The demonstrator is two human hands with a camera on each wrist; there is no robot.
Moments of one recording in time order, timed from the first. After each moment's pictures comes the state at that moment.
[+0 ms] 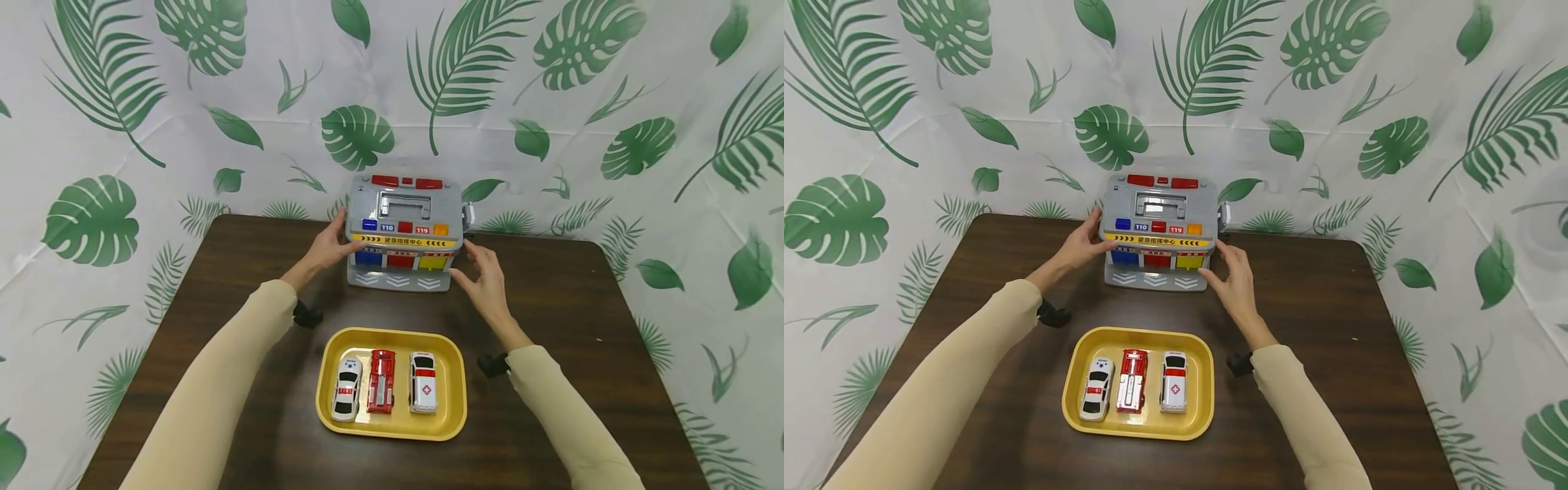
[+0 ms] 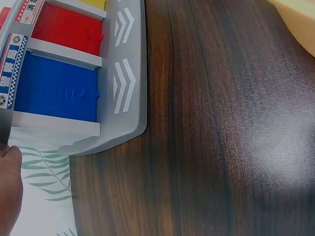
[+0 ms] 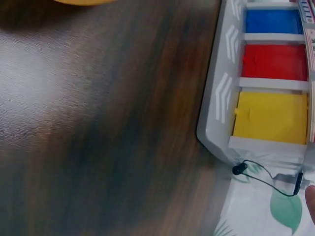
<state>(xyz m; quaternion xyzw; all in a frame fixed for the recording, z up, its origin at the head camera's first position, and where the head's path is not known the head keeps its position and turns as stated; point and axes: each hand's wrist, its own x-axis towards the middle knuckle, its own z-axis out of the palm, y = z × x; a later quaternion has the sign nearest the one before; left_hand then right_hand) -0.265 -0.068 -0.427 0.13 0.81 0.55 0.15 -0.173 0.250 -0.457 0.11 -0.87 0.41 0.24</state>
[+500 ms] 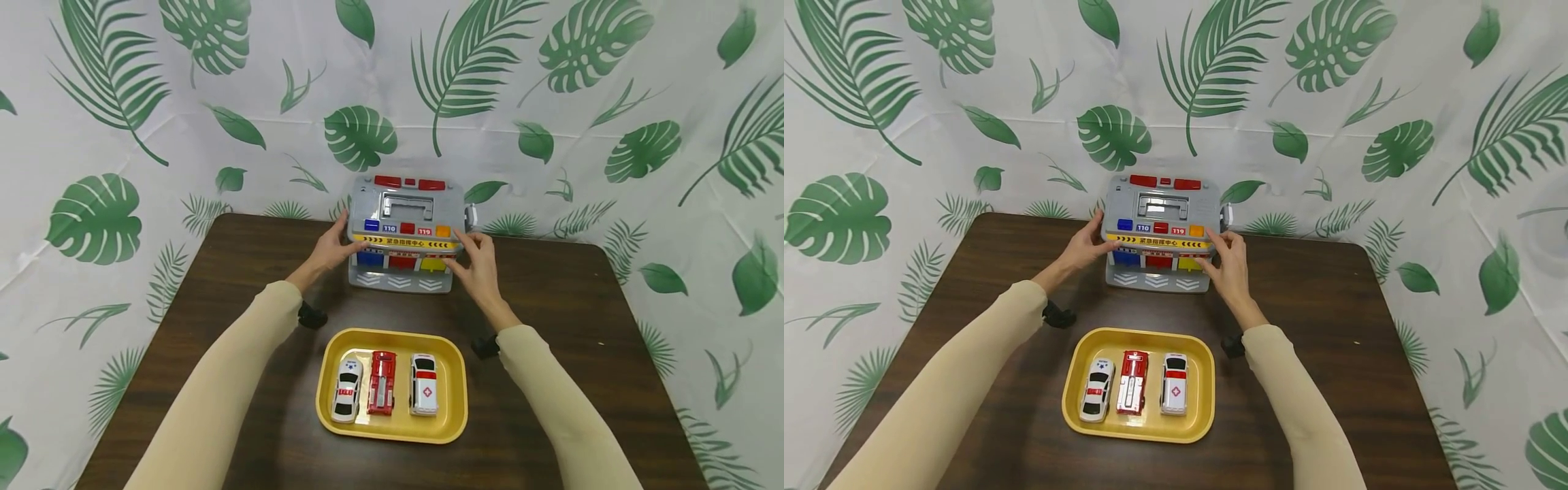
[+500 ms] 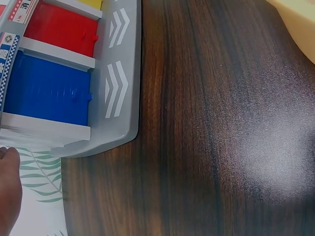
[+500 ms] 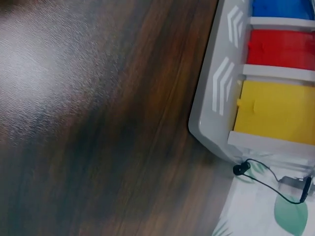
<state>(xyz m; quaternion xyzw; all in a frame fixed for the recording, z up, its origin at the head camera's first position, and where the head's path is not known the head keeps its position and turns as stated) -0.277 -0.066 -0.456 0.10 0.82 0.54 0.12 -0.209 0.244 -0.461 0.15 -0.88 0.34 0.28</state>
